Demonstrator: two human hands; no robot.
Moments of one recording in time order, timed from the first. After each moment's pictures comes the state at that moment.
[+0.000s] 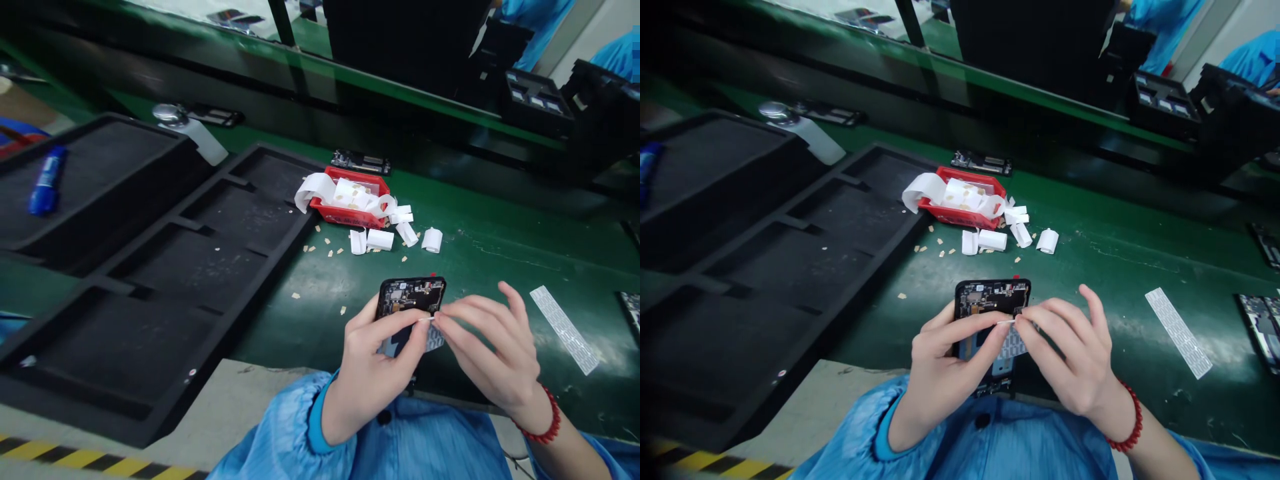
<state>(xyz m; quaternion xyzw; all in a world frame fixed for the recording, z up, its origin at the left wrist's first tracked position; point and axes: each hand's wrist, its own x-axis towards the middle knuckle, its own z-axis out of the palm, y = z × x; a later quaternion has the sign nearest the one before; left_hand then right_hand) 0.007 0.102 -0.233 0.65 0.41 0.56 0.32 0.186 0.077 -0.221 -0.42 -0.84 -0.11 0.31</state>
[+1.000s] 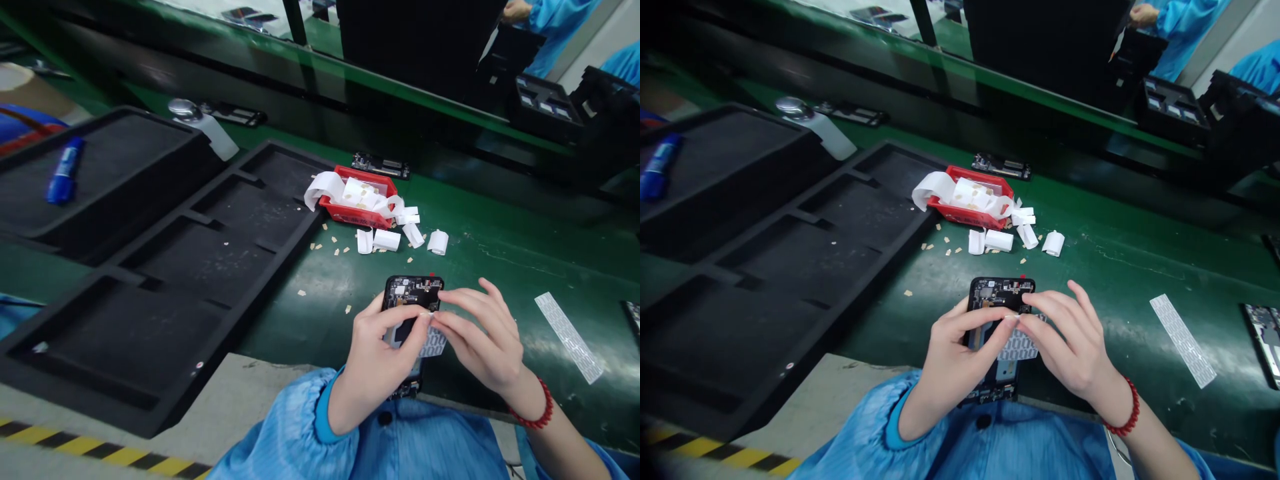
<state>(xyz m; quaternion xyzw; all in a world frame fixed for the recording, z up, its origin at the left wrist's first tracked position) 0.006 0.106 -0.246 0.60 0.44 0.55 0.38 0.183 0.093 -0.236 -0.40 -0.84 -0.09 0.34</state>
